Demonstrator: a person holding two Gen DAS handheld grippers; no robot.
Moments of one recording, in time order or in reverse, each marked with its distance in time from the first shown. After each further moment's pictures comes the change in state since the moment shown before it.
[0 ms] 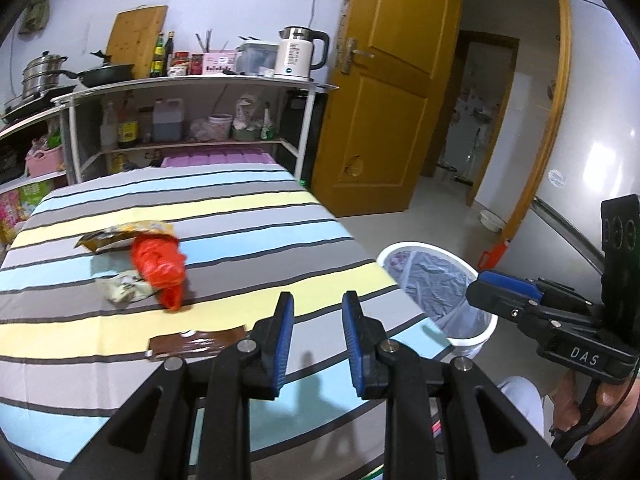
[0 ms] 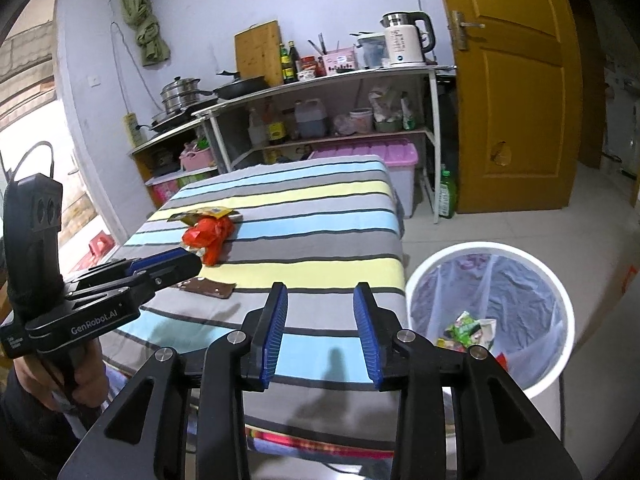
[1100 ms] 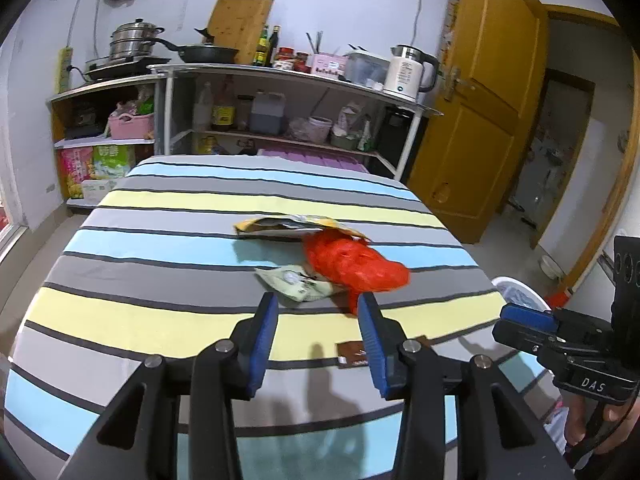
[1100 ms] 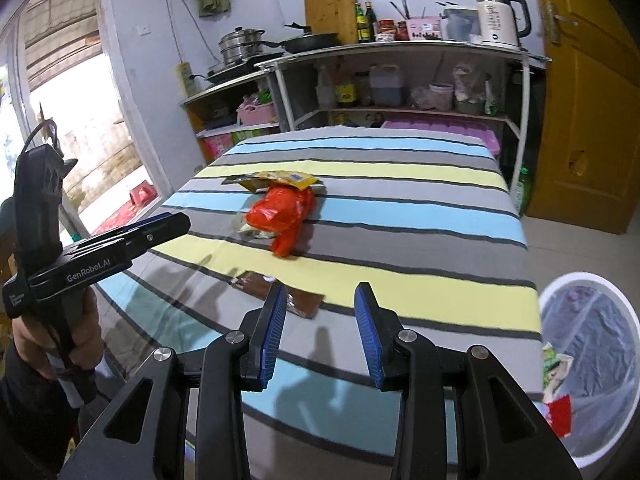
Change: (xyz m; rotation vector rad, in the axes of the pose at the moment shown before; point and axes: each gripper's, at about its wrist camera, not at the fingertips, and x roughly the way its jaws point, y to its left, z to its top) left arm -0.029 0.136 -0.013 -0.185 -0.045 0.218; right arm 0.103 0.083 0.019 -0.142 0.127 0.183
